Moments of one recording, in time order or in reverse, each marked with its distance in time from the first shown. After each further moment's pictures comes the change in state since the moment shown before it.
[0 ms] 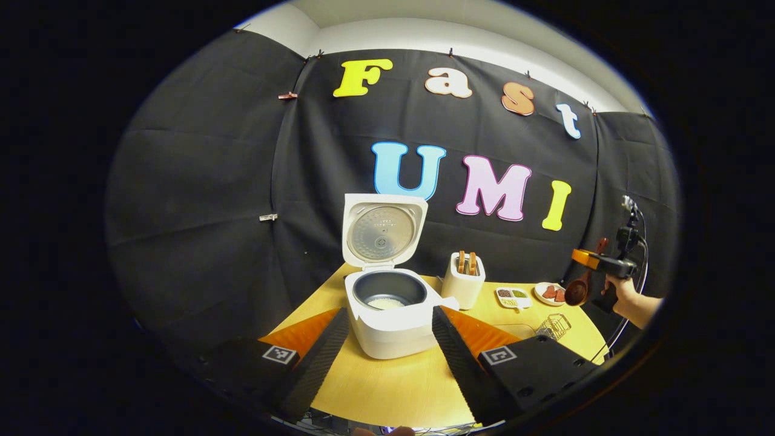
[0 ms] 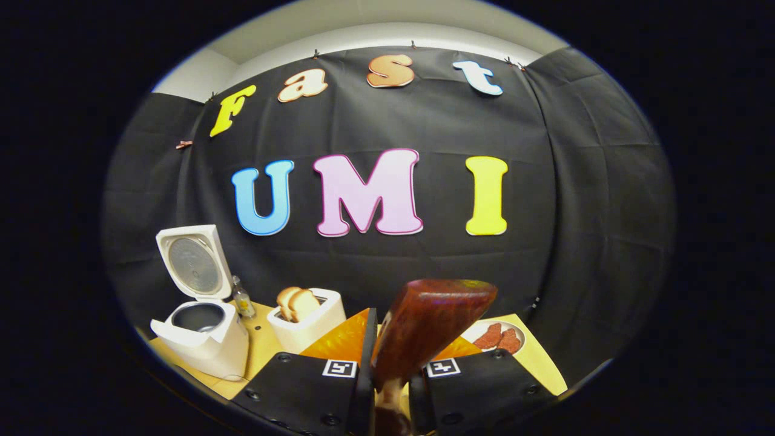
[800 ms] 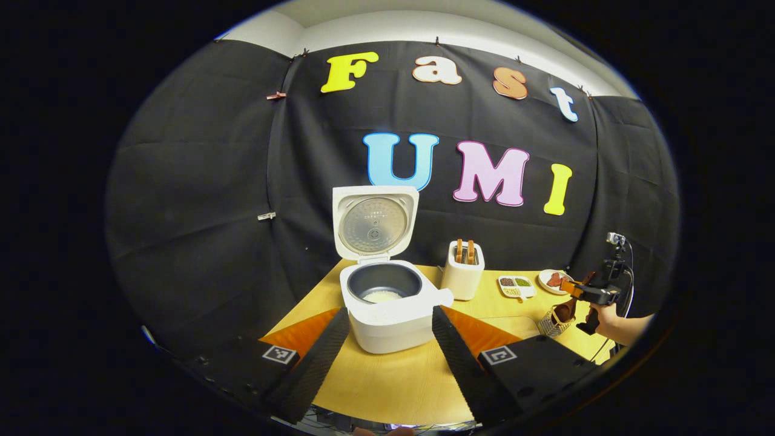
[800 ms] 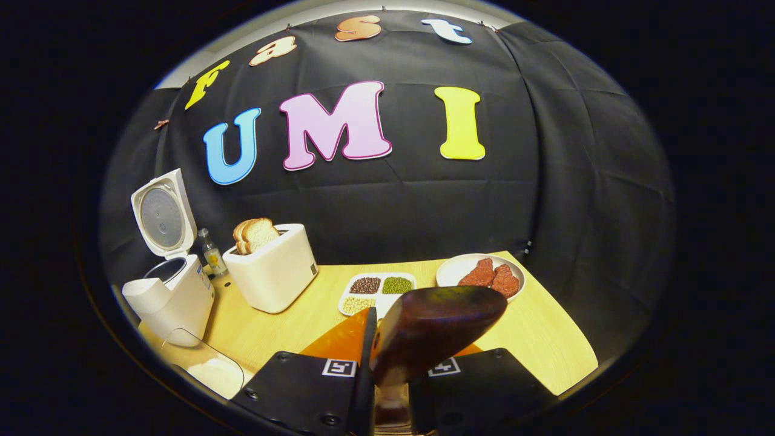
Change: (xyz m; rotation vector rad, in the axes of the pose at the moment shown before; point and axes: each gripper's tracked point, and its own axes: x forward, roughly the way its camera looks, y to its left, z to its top) left arm 0.006 -0.027 -0.005 0.058 0.050 0.024; right arm 0.010 -0.040 -0.149 0.055 0.207 -0.055
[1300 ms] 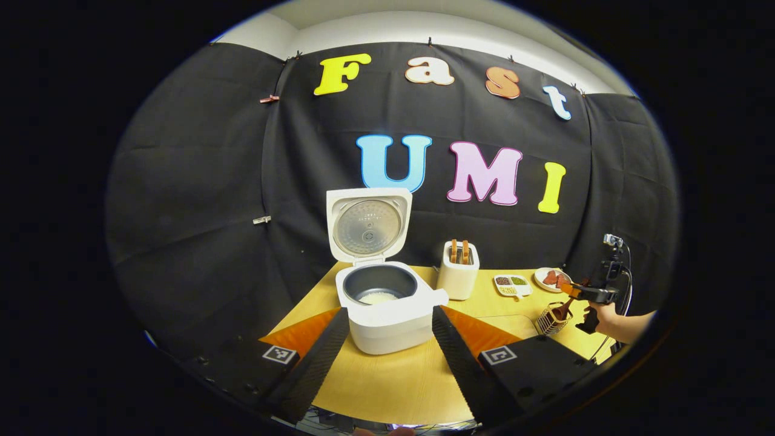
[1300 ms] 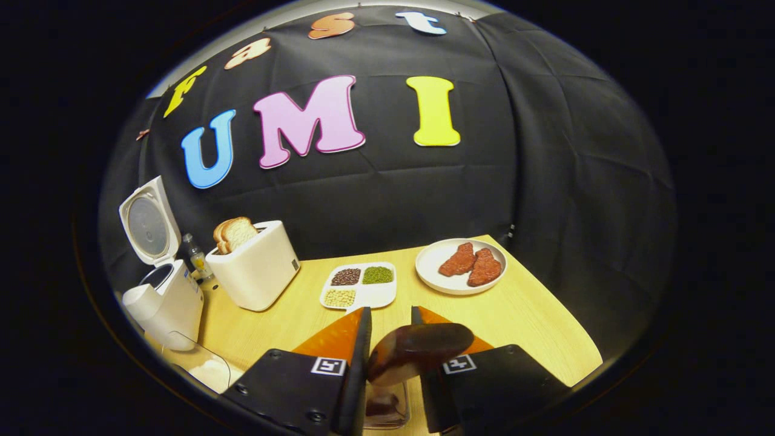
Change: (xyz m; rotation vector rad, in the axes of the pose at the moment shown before) left arm -0.005 -0.003 0.005 0.008 -0.009 -0.020; right arm -0.009 -0.038 -0.008 0.104 0.041 -0.094
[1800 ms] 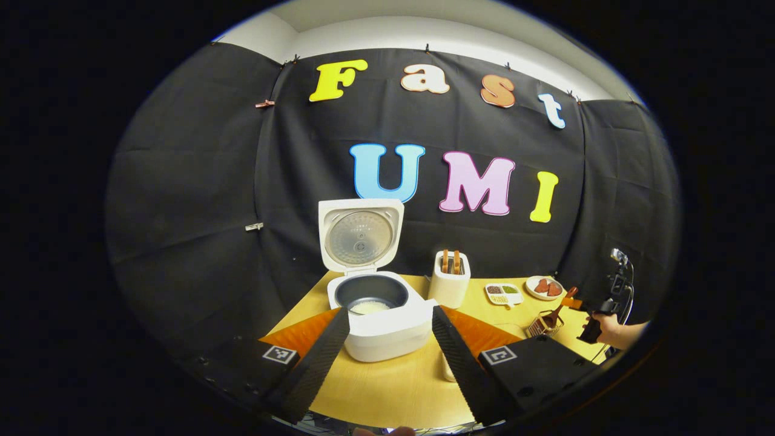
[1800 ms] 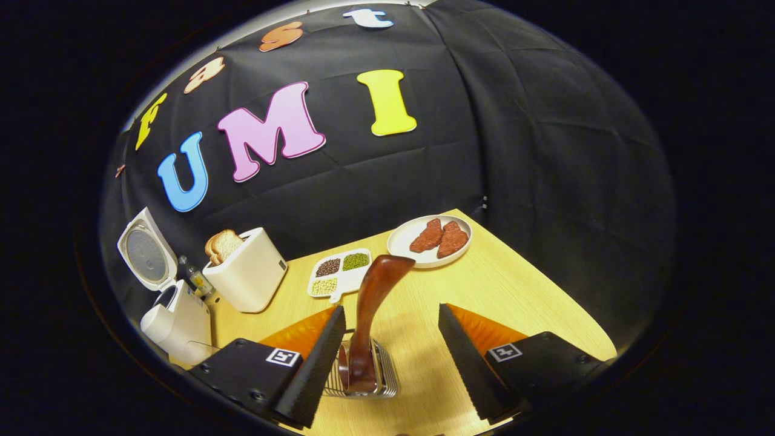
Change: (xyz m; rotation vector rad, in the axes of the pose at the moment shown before) left arm 0.003 -0.012 0.028 -0.018 -0.061 -0.052; right arm -0.059 -0.034 -0.014 0.162 0.044 -0.072
